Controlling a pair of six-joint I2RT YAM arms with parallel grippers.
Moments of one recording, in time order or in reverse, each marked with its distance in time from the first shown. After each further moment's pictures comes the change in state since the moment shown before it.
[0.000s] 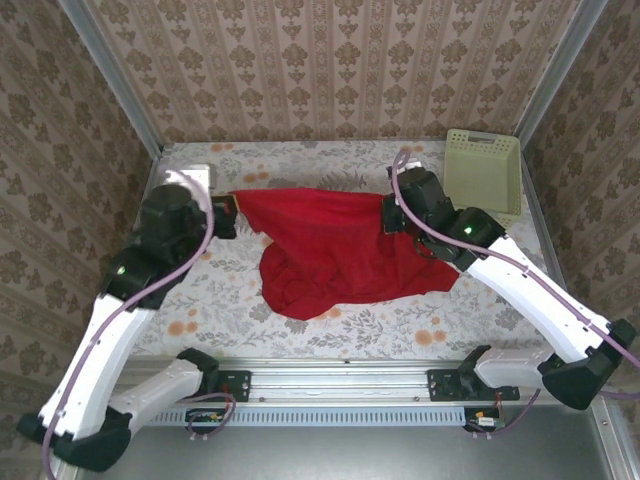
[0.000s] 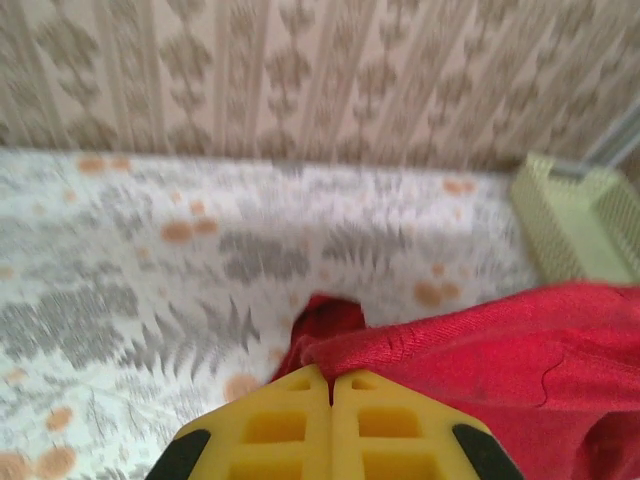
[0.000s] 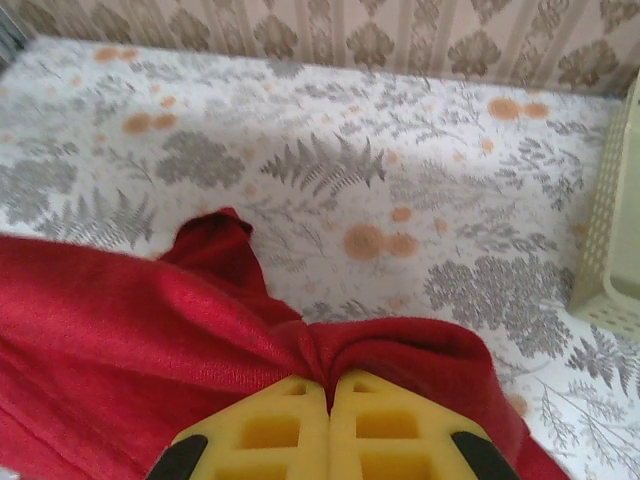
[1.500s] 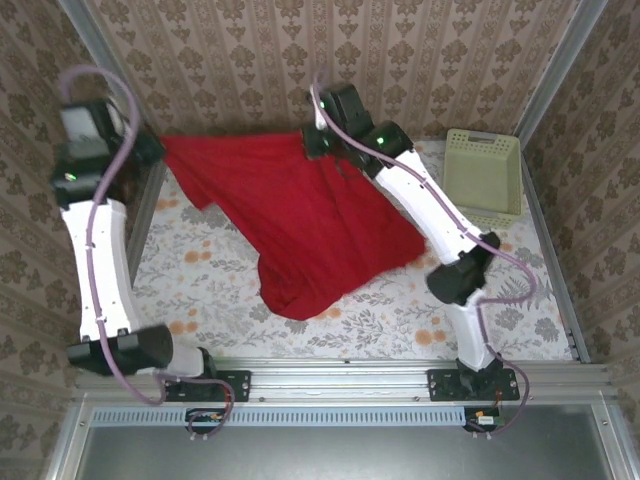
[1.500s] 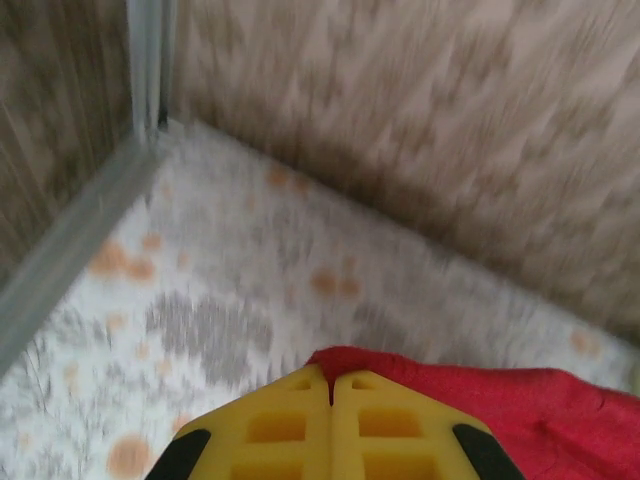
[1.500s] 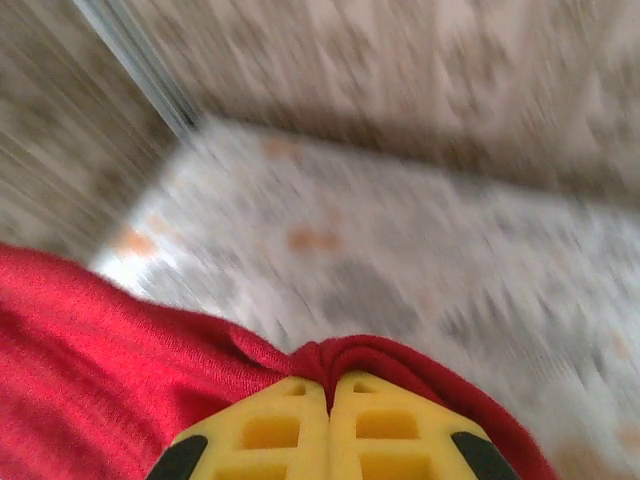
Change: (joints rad) left arm 0.656 0.575 0.782 -0.323 0.290 -0.069; right arm -0.010 0.947 1.305 -0.157 -0.284 -0.056
